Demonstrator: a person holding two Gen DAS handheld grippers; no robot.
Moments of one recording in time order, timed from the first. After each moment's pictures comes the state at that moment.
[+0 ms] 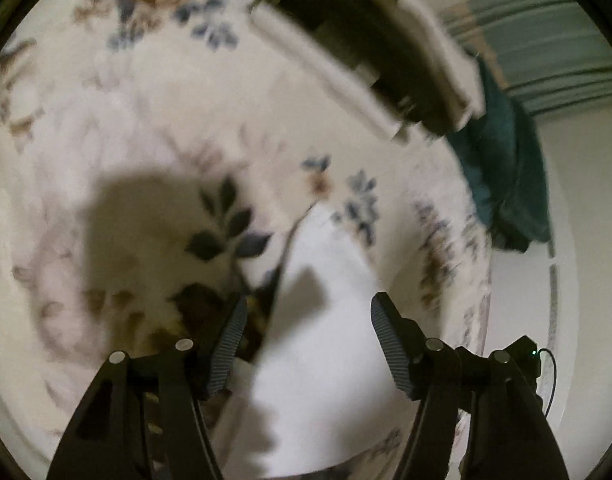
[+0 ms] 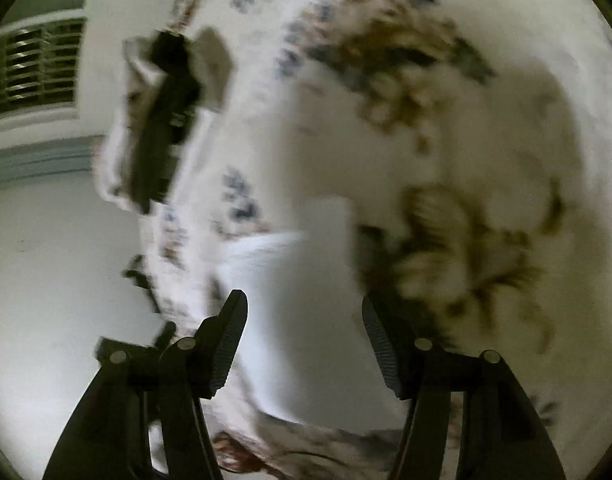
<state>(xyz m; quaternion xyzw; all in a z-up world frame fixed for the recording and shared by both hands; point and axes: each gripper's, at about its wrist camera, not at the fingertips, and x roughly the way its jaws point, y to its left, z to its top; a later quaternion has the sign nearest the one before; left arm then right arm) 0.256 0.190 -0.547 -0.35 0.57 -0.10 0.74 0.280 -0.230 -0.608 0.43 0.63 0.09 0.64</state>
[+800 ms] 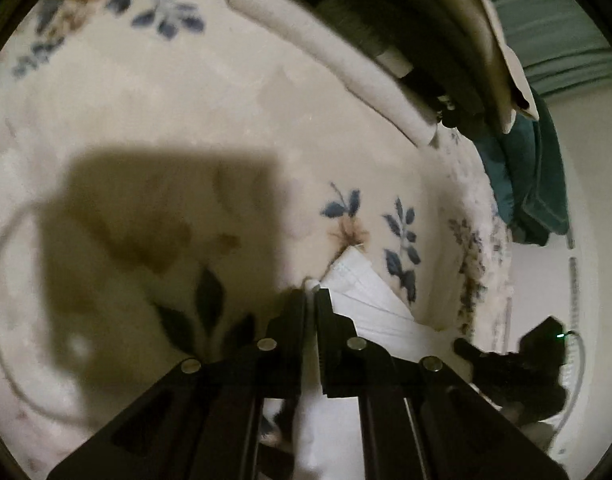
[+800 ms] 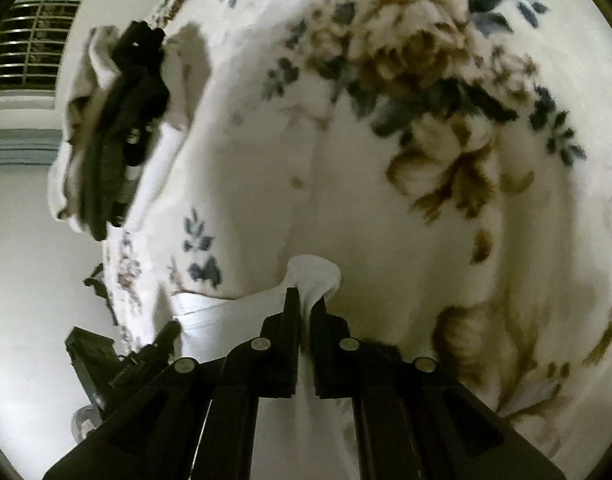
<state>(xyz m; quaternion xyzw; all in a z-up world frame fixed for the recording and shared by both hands) 0.325 0.186 -0.595 -0.33 0.58 -0.11 0.74 0.351 -0.205 -0.639 0.38 0.62 0.07 0.68</state>
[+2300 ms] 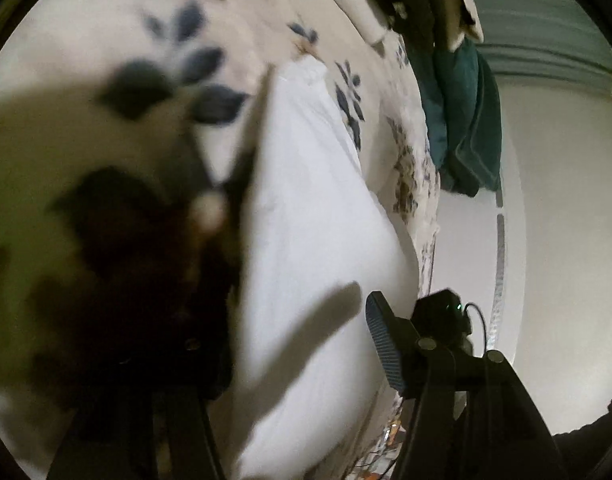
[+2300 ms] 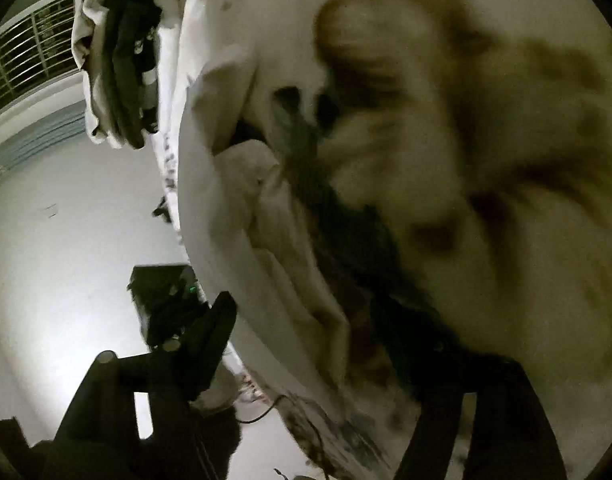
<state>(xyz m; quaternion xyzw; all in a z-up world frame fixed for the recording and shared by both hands) 0.244 0.153 -0.616 -0.41 0.59 -0.25 0.65 0.244 -0.216 -0.702 0.49 0.65 0.24 0.52</state>
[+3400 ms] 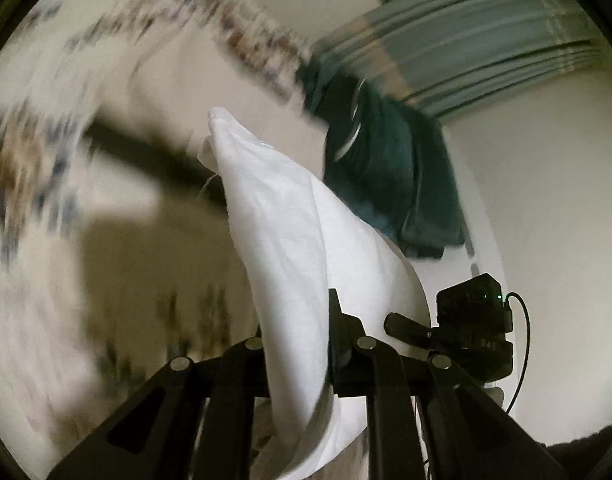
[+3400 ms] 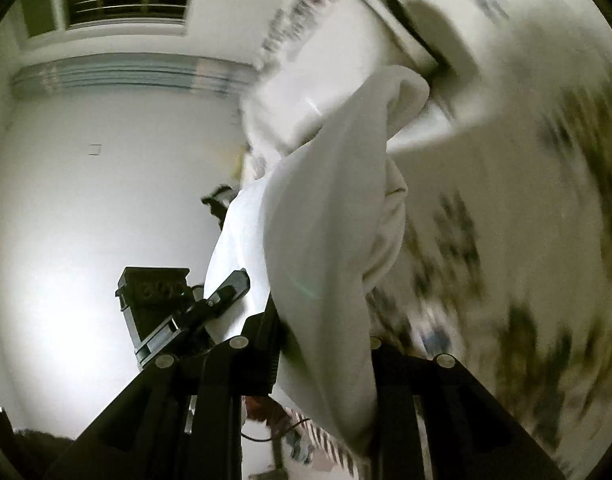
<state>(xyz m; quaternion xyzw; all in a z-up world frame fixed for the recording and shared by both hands) 0.391 0.185 -0.381 -0.35 0.46 -0.23 0.78 0.446 -0.131 -0.442 0.38 0.56 0.33 0.66</state>
